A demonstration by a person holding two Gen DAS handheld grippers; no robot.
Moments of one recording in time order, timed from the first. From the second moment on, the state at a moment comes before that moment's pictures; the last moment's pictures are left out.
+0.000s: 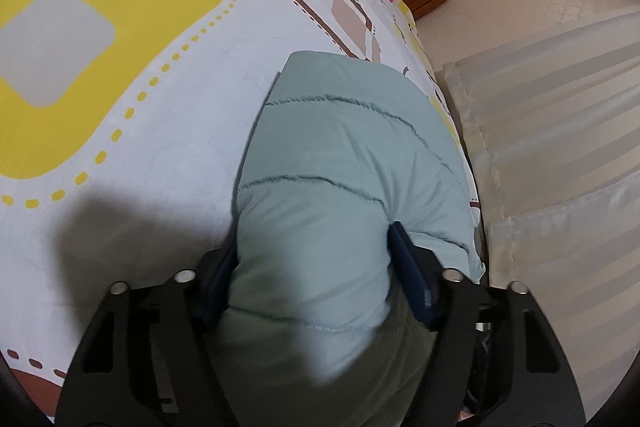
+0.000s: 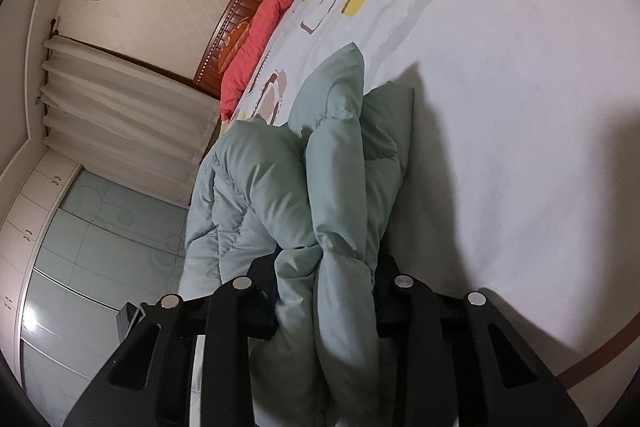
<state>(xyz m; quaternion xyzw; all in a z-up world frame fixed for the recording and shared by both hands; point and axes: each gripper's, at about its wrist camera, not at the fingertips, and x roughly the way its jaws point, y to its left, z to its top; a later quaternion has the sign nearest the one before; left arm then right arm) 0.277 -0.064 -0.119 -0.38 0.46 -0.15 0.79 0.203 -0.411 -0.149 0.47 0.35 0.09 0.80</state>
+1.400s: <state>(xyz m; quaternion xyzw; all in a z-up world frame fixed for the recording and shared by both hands) 0.307 0.095 -0.108 -0.42 0.38 -0.06 0.82 0.363 -0.260 -0.143 0.42 0.38 0.19 0.80</state>
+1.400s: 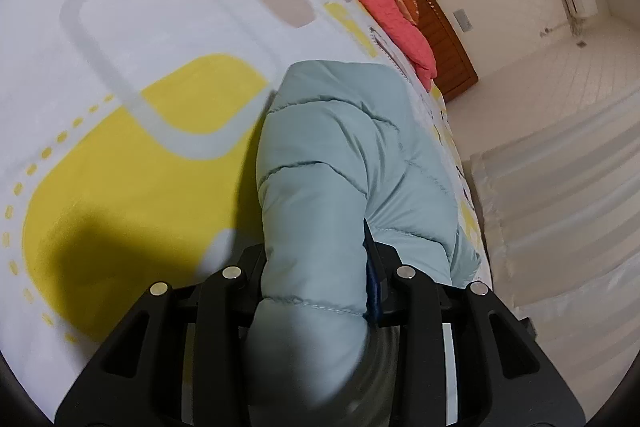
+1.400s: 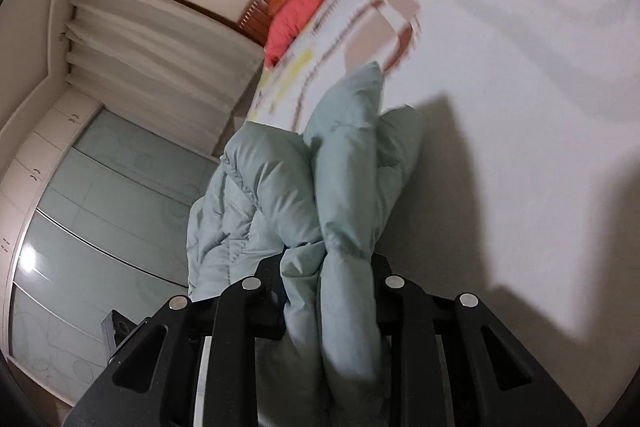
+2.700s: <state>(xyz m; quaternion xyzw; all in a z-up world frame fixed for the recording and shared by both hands) 0.321 0.111 -0.092 -0.35 0.43 -0.05 0.83 0.366 -0.281 -0.132 0.40 0.44 0.14 0.80</state>
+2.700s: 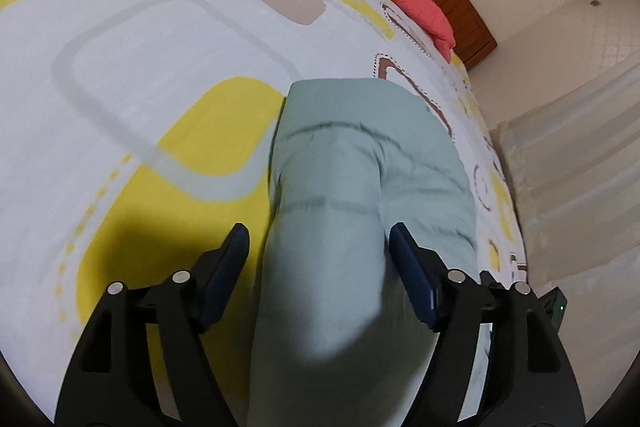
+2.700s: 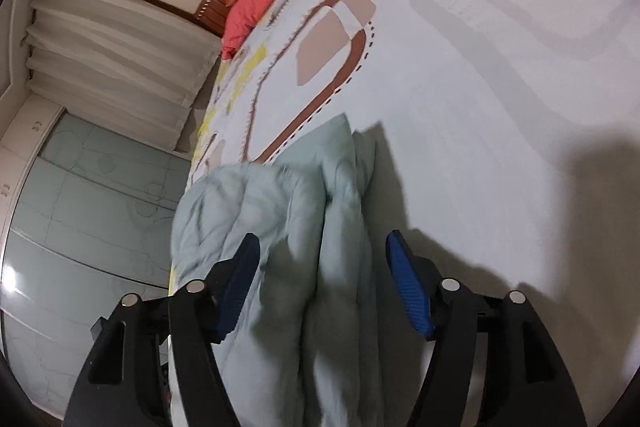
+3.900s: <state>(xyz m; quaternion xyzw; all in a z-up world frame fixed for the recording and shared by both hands) 0.152 0.049 -0.011 -0.11 0.34 0.04 0.94 0.182 -0.221 -0.047 0.18 0.40 0.05 0.90</state>
